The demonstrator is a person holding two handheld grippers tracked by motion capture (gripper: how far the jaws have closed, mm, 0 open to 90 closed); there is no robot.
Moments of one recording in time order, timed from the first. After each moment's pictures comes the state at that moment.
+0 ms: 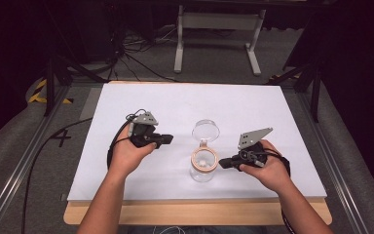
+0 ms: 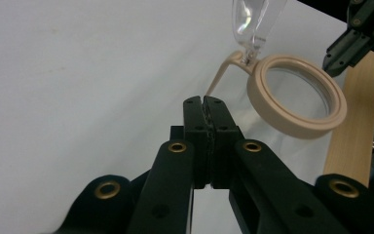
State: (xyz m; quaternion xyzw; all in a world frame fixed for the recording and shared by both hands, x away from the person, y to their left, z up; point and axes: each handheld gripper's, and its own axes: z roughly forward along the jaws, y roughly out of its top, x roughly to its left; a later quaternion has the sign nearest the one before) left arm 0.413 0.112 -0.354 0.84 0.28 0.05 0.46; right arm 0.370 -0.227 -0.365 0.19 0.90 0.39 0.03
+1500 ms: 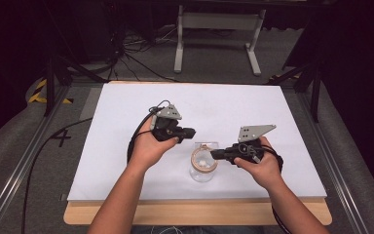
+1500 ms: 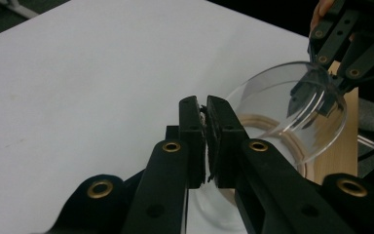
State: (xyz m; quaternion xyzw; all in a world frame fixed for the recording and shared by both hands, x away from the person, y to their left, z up) left arm 0.412 0.065 -0.331 0.85 0.23 0.05 0.47; right arm 0.375 -0.215 -0.357 0.20 0.85 0.49 0.03
